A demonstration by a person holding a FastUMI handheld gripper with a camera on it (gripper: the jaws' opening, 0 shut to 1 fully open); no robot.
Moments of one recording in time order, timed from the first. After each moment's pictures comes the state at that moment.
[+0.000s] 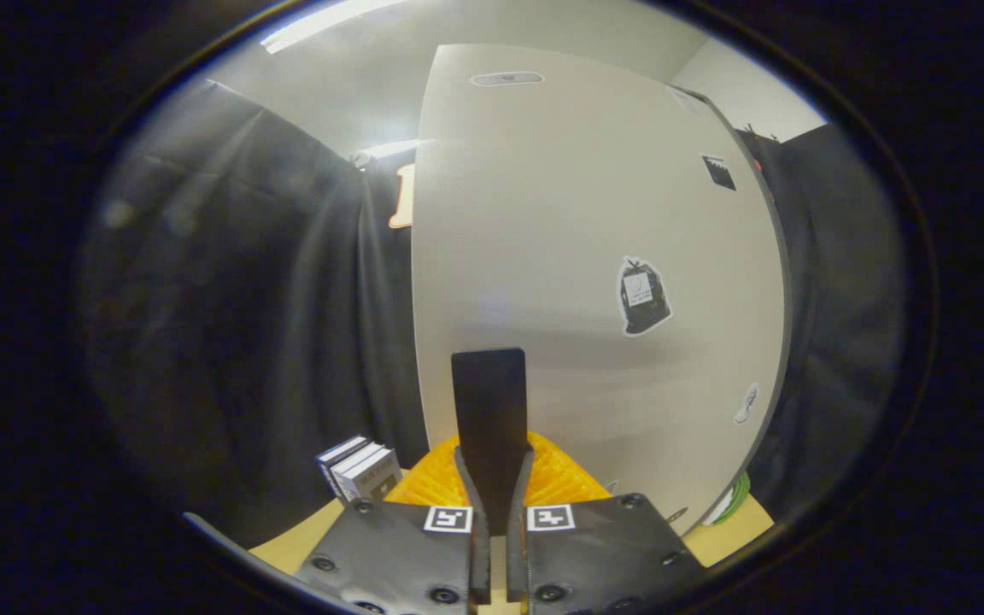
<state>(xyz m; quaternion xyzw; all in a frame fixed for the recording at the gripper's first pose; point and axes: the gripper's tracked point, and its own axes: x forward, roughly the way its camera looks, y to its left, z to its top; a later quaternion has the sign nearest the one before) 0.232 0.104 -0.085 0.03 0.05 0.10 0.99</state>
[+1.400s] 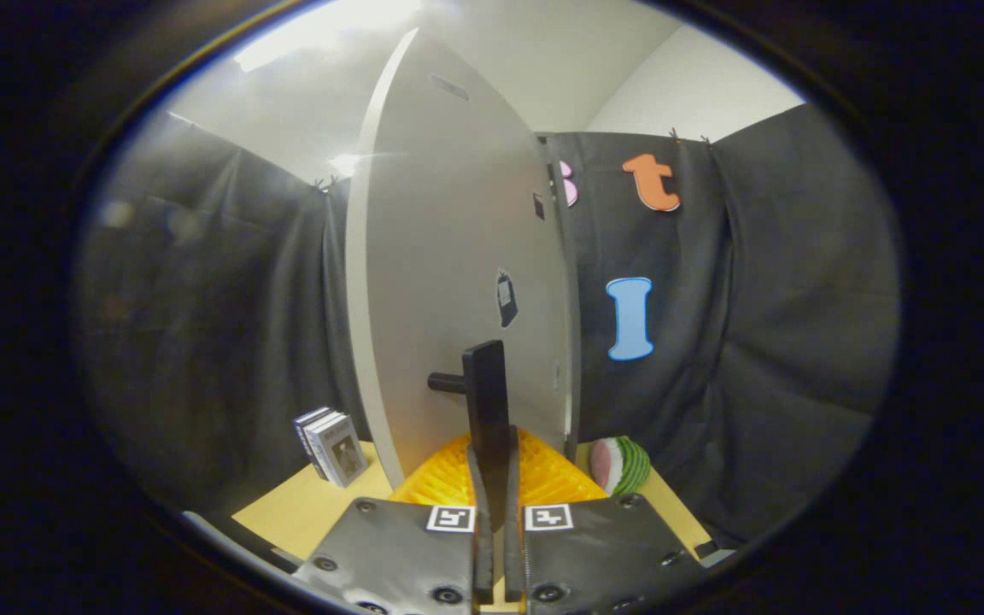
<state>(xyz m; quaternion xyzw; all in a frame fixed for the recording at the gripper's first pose) 0.090 -0.083 -0.073 0.04 0.05 0.02 1.00</state>
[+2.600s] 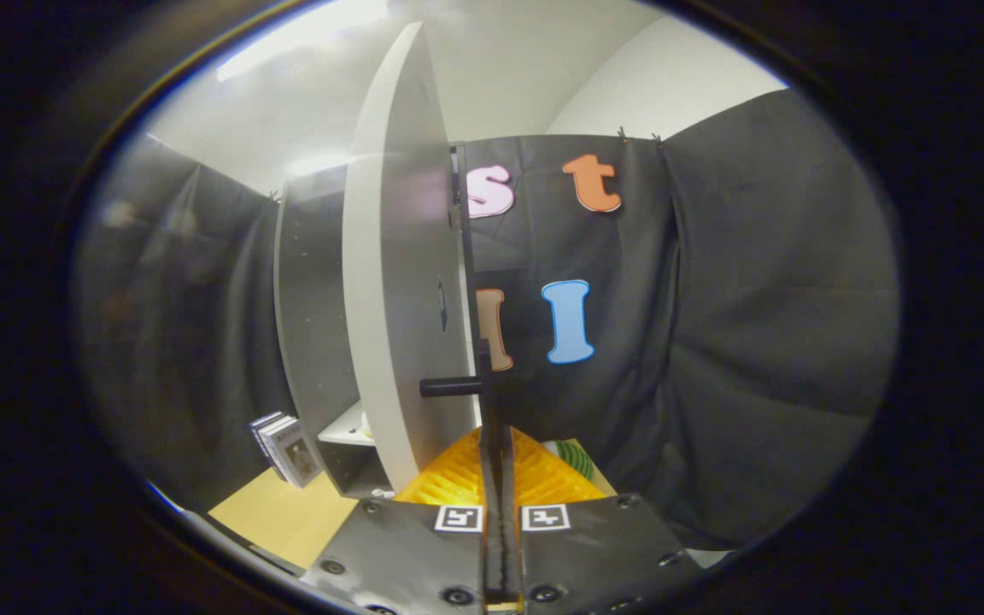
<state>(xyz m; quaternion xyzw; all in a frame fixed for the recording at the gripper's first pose) 0.082 -0.209 -0.073 0.06 0.05 -0.03 1.00</state>
